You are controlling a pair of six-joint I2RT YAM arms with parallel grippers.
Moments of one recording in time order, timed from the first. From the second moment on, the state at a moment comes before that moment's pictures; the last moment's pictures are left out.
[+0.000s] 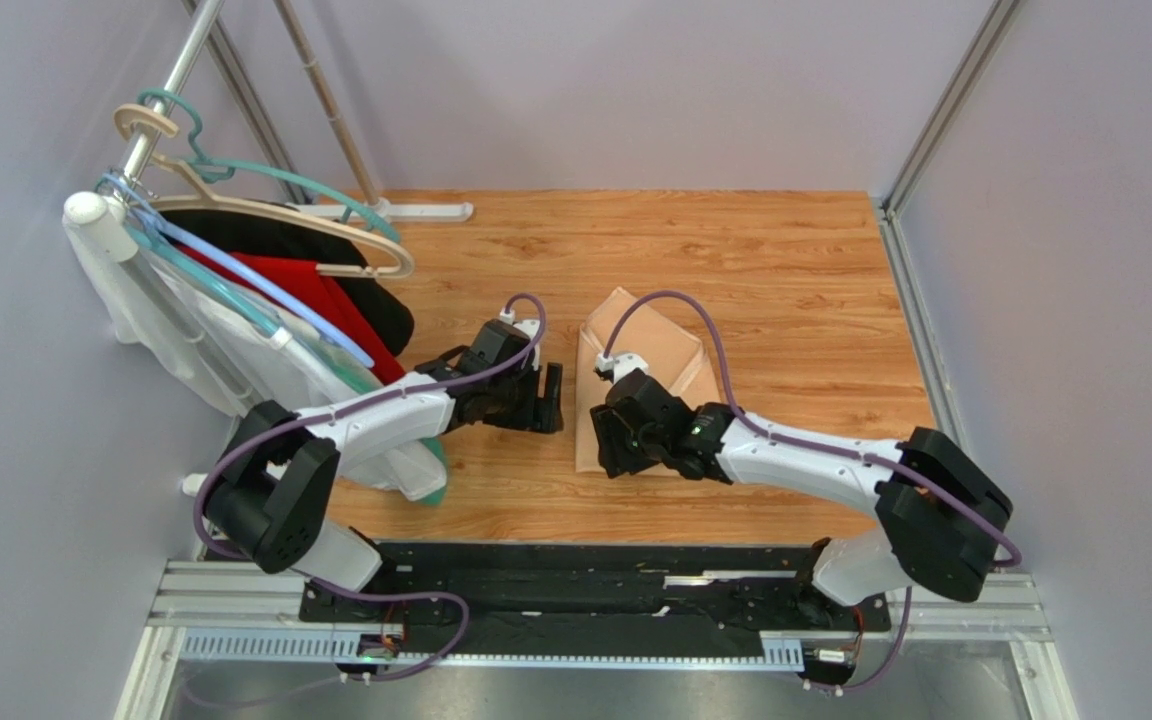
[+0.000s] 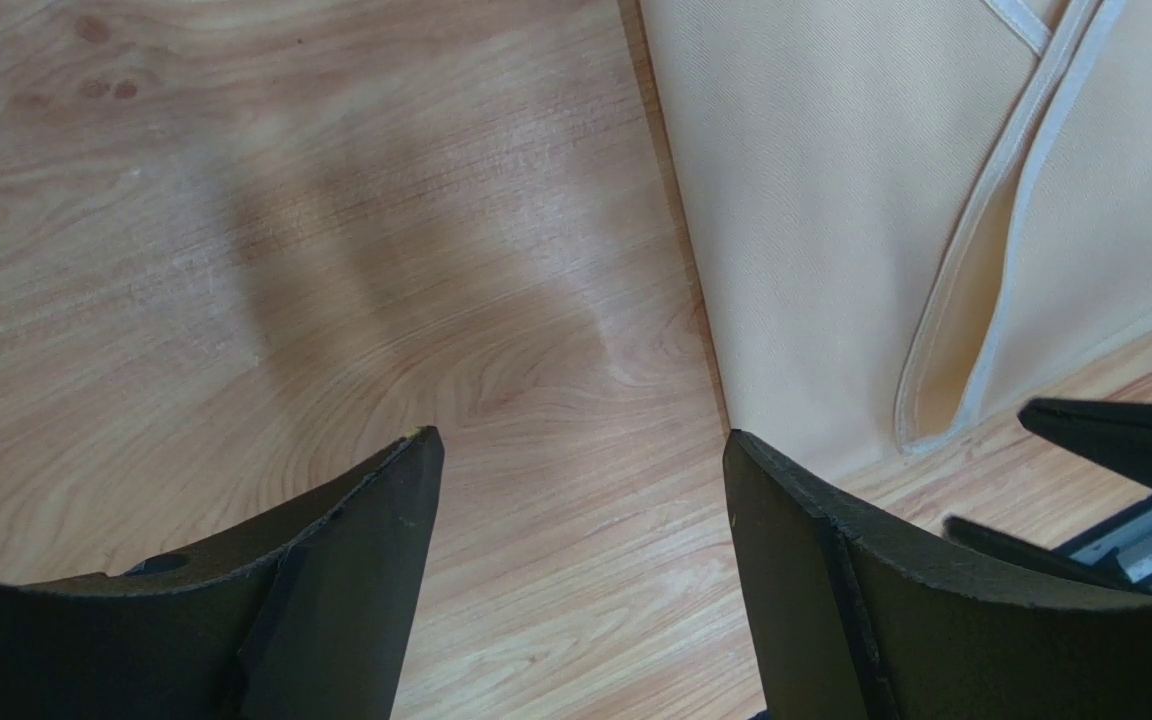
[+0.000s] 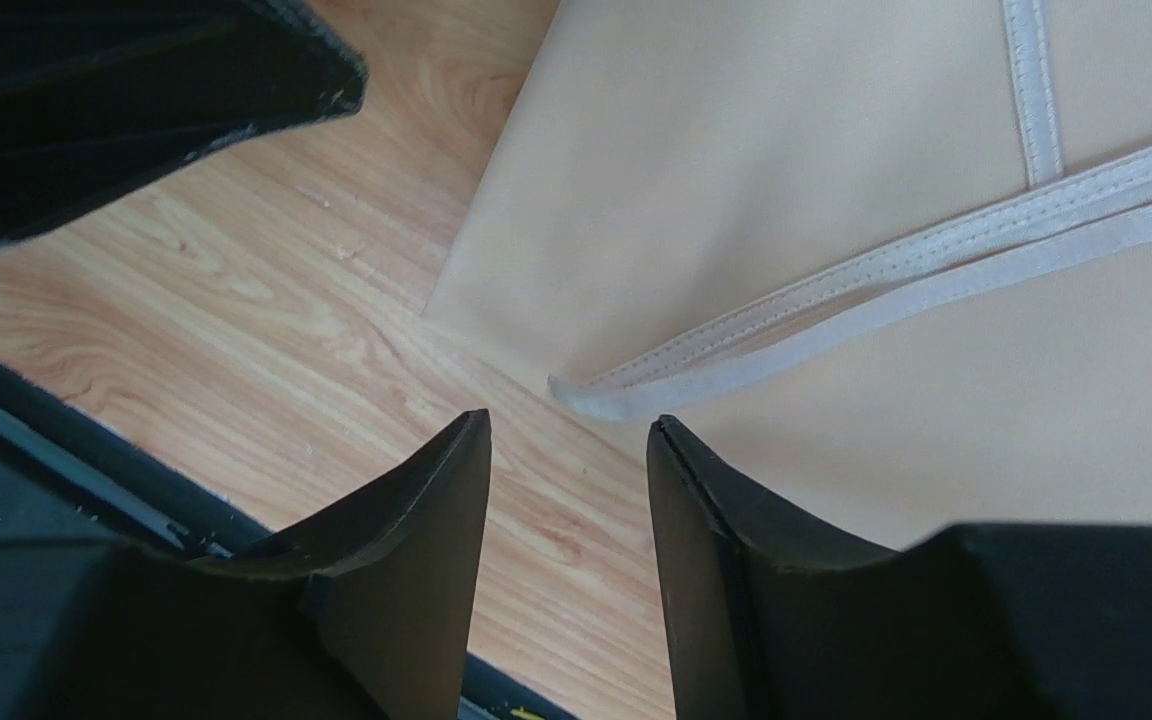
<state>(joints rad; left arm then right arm) -0.63 1.49 0.82 -0.27 0.10 -0.44 0.95 1.41 0.80 -0.28 0.11 0.50</state>
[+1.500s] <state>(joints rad) -0.70 1.50 0.98 -0.29 0.15 -0.40 0.87 1.22 0.86 -0.49 0.43 0.54</state>
